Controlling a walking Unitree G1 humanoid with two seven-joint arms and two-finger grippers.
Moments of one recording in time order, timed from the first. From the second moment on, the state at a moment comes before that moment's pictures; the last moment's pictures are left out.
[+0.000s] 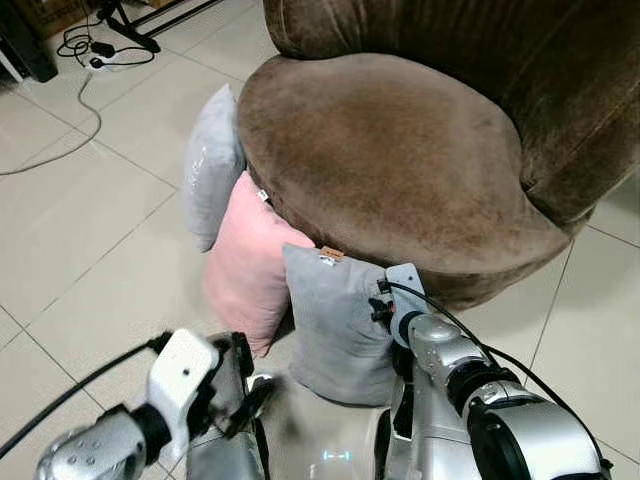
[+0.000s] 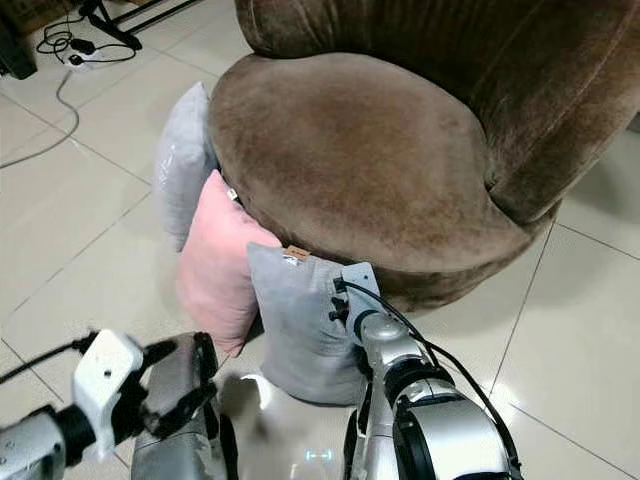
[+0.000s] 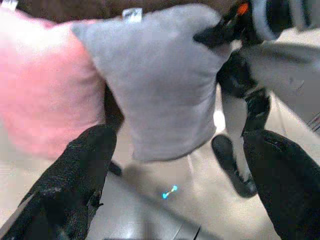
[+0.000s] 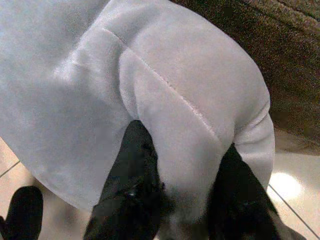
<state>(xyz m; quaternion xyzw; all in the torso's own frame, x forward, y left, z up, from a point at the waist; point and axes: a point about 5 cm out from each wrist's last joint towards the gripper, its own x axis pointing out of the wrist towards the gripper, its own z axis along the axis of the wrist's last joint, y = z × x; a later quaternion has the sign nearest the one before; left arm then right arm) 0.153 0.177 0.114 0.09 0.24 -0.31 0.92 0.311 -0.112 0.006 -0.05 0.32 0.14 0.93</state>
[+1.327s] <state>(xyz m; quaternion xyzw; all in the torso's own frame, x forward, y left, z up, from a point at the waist) 0.163 0.171 0.104 0.07 0.19 -0.21 0.96 0.327 -0.111 0.045 0.28 0.22 0.26 0.90</state>
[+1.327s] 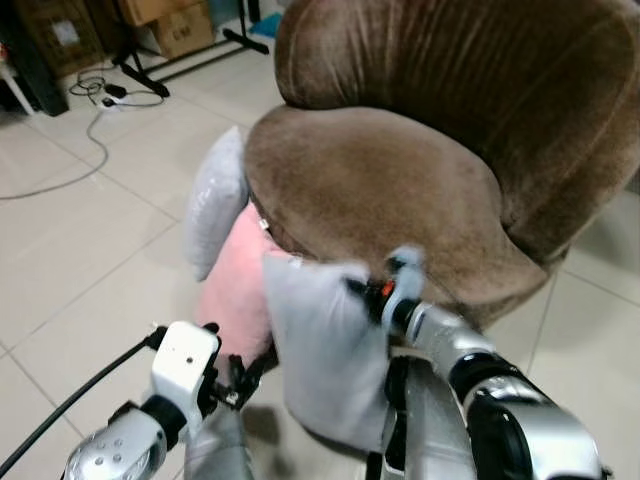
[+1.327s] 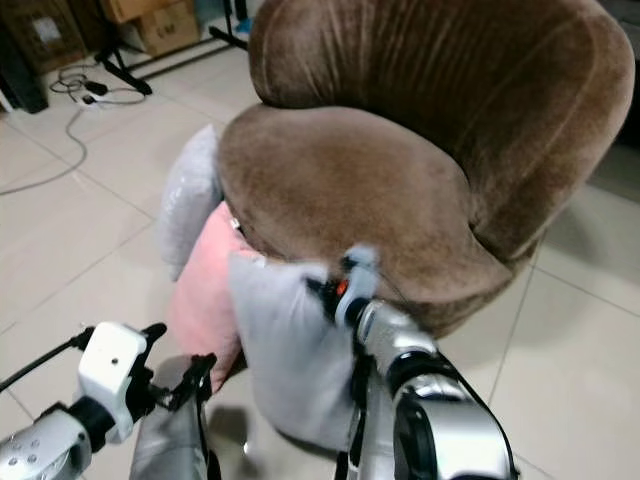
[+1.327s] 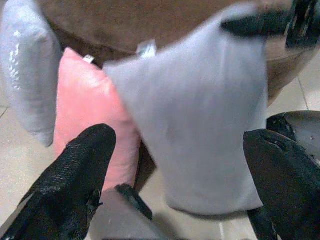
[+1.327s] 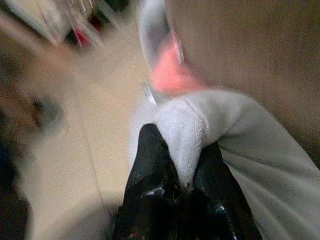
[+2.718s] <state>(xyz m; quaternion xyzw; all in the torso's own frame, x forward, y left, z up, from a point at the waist) 0.220 0.170 0.173 0.12 0.01 -0.14 0.98 0.325 -0.140 0.187 0.19 -0.02 0.11 0.98</state>
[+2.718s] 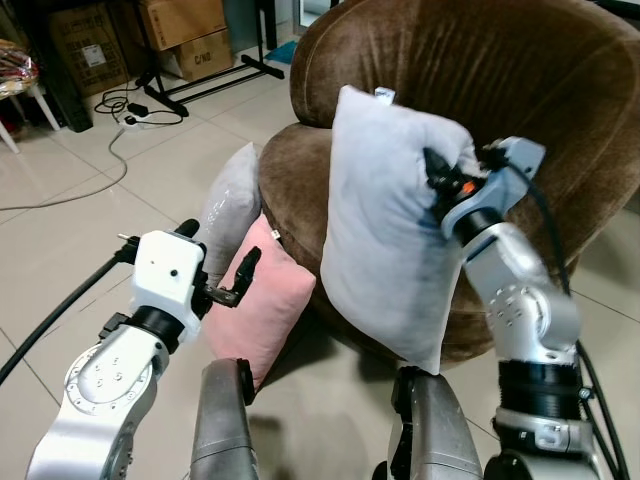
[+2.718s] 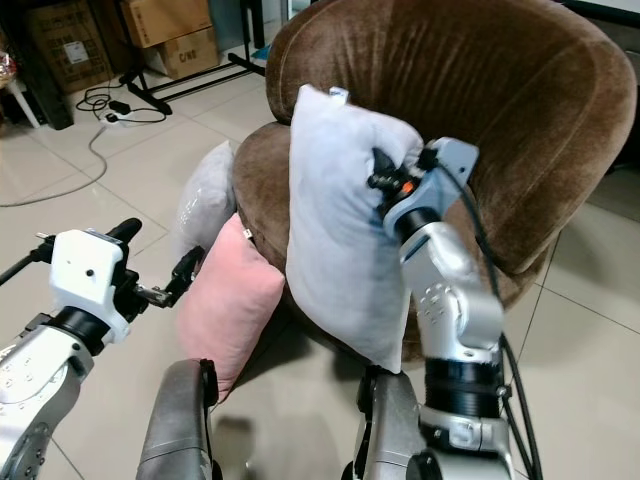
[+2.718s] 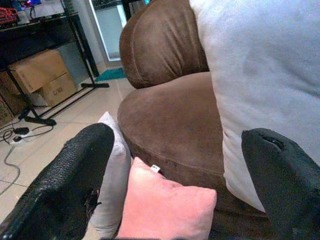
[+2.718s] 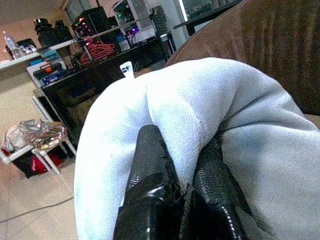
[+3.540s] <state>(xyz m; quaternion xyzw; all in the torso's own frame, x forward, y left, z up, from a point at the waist) 0.230 0.175 0.171 0.14 0.00 -0.10 0.98 0.318 -0.115 0.174 0.19 0.00 0.10 0.98</state>
